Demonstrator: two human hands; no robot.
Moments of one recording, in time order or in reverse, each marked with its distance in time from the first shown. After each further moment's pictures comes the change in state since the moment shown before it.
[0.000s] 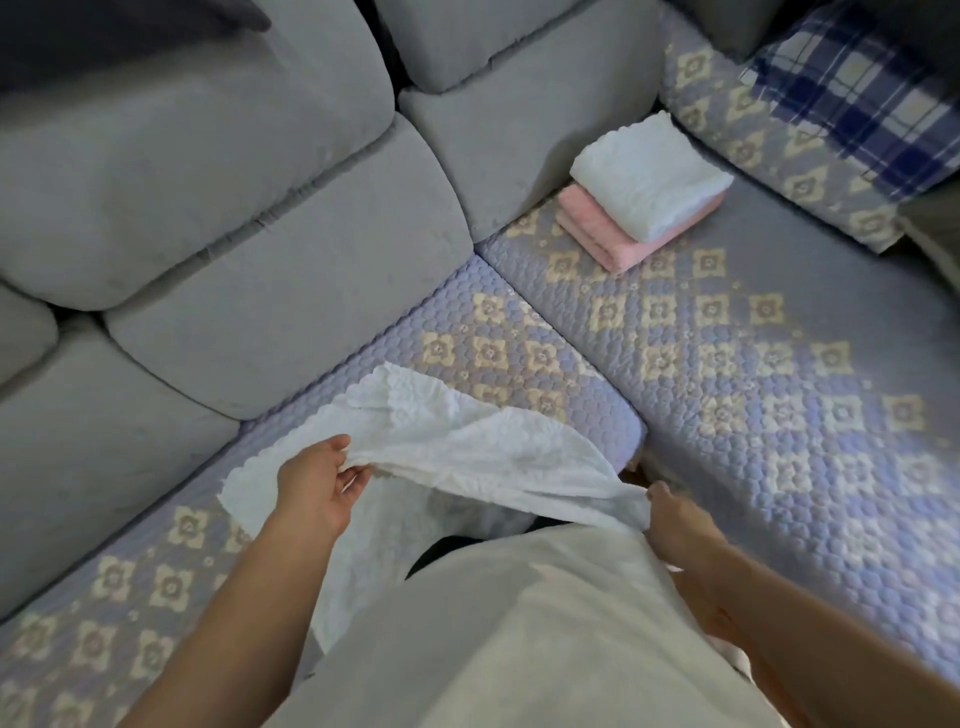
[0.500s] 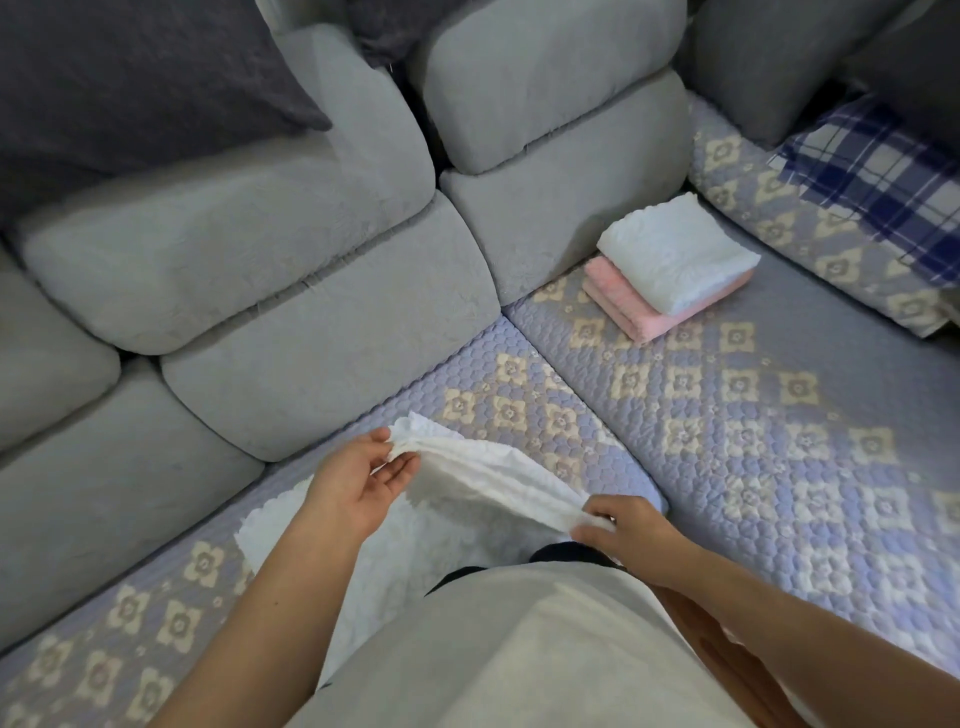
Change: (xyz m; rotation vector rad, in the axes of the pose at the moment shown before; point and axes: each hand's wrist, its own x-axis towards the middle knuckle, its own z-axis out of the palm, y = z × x) left_hand -0.035 0.045 0.062 -0.237 -0.195 -0.008; right_hand 0.016 -0.061 -0.072 0.269 0.104 -0.728
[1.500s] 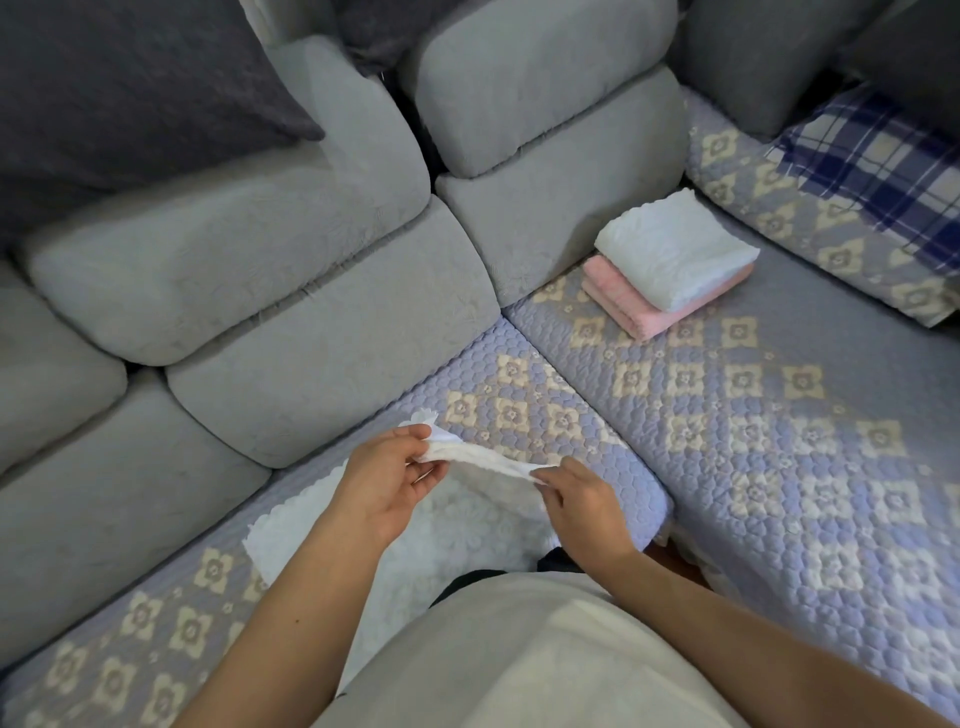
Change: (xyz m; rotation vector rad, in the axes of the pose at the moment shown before) left_hand -0.037 -0.014 0.033 0.260 -0.107 0.106; right_hand 0.032 -0.043 0.044 -0.022 0.588 -0.164
